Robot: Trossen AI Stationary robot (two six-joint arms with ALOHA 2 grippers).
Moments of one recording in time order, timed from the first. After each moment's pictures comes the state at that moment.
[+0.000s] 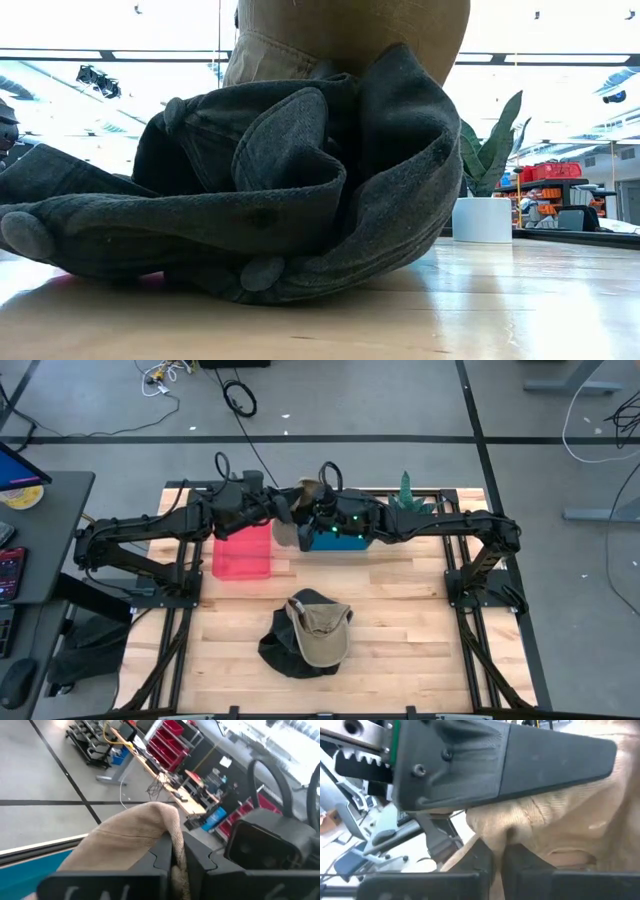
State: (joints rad) left arm 0.14 1.24 1.20 -0.02 -0.43 -0.71; right arm -0.08 1.72 1.56 0.00 0.19 0.38
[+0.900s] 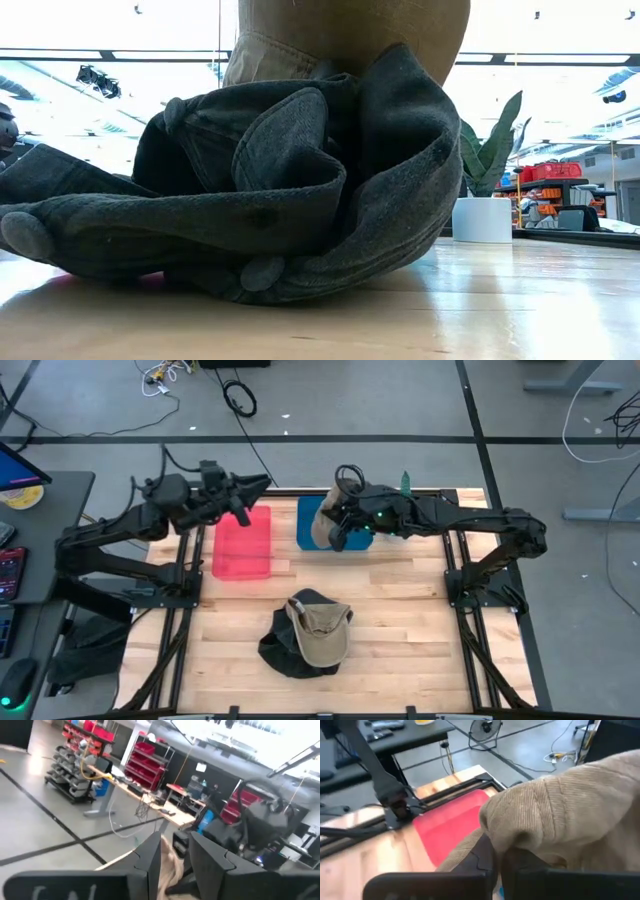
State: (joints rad) left arm 0.15 1.00 1.20 -0.10 -0.37 -0.43; right arm -0.07 1.52 1.55 -0.48 0.33 0.25
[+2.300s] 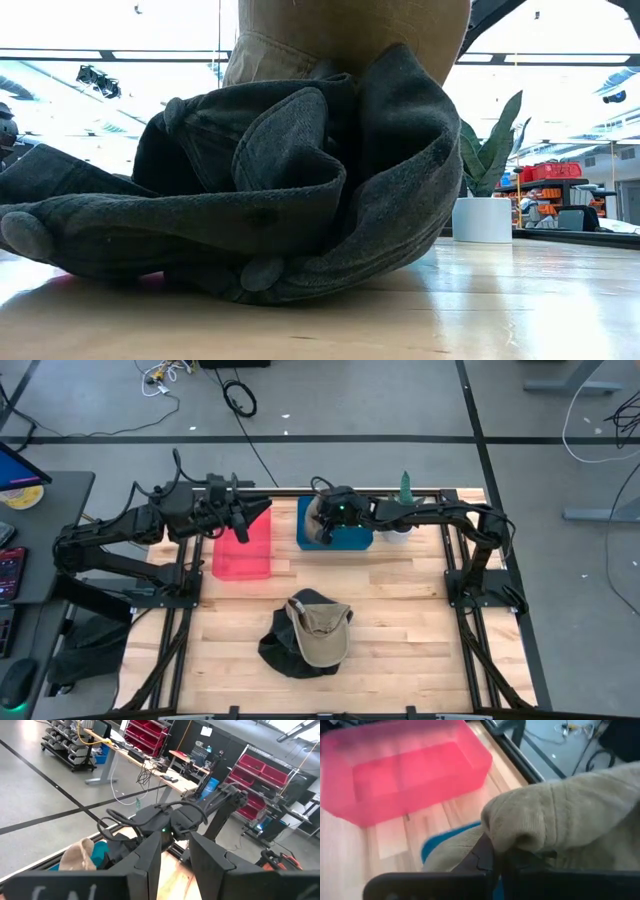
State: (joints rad) left arm 0.06 0.97 1.20 -0.31 -0.37 -0.49; right arm -0.35 1.82 1.26 -0.06 0.07 -0.01
